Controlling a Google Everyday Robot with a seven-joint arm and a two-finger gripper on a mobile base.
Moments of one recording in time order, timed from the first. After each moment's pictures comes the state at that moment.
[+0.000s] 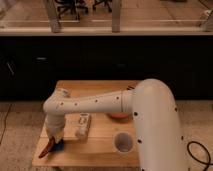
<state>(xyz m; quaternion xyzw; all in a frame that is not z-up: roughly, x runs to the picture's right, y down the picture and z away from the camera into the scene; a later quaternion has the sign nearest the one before) -0.279 0.238 0.751 -0.29 -0.34 -0.40 0.80</state>
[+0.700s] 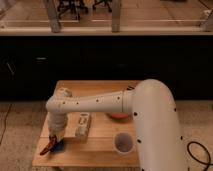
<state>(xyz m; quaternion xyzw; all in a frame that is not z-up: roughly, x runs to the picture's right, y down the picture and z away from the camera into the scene) -0.271 0.234 0.766 -0.30 -0.33 -0.38 0.81</state>
